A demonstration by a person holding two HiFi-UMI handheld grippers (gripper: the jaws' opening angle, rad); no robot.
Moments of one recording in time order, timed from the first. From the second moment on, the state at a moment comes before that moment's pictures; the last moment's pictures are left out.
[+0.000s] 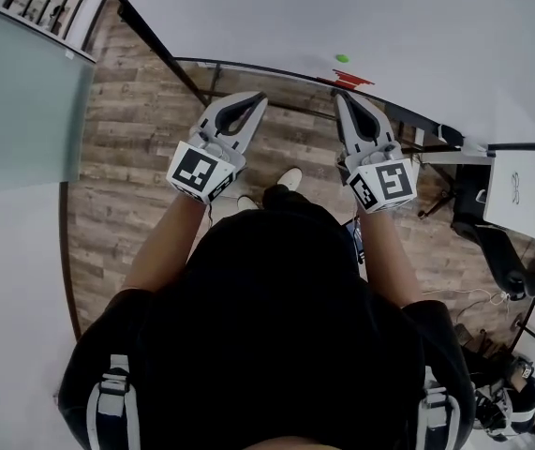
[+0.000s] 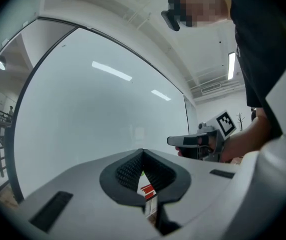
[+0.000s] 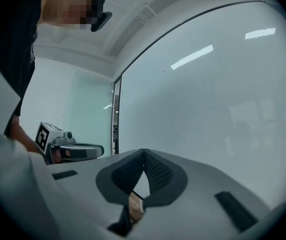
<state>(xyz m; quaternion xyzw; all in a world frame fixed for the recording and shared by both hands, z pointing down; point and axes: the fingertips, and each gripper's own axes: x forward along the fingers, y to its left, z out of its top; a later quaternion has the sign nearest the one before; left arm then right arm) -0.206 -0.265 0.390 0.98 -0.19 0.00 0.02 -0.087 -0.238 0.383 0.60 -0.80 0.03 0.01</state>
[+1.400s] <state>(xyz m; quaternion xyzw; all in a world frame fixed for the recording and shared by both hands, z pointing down) -0.097 -0.370 0.439 1.00 -0.09 0.02 0.00 0.001 -0.342 0.493 0.77 -0.64 0.05 0.06</state>
